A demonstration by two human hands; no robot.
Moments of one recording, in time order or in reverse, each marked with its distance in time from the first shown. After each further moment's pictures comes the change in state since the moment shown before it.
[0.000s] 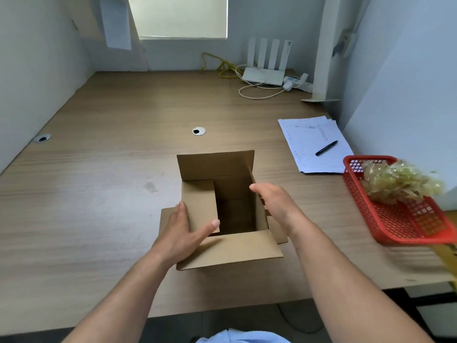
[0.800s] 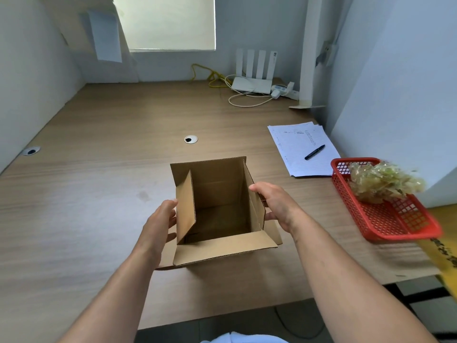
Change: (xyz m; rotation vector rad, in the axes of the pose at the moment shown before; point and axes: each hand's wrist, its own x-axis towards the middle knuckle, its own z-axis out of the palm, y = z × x) left_hand 0.002 0.011 -0.022 -0.750 0.130 -0.138; right_hand 0.008 0.000 -0.018 0.107 -0.045 0.030
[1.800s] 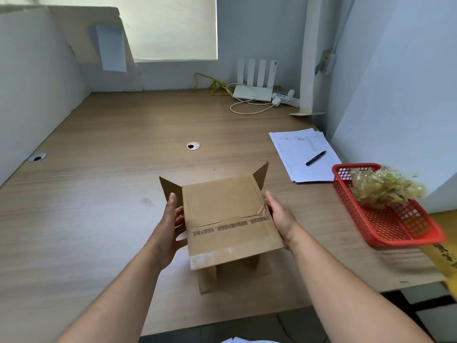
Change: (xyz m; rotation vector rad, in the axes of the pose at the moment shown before) left_hand 0.015 -0.004 0.002 -0.134 -0.198 -0.123; right_hand 0.008 0.038 0.003 0.381 0.041 0.100
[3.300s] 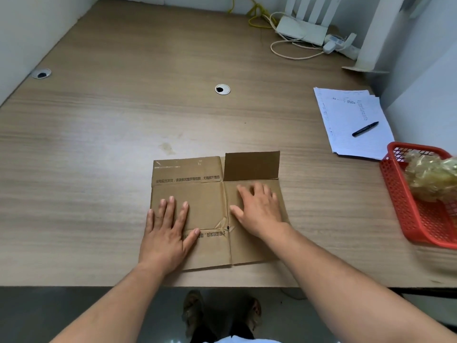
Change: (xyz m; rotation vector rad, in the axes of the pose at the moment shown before) left_hand 0.013 -0.133 -0.082 1.612 0.238 0.153; right_hand 0.032 0.085 0.083 -1.714 -0.021 -0.400
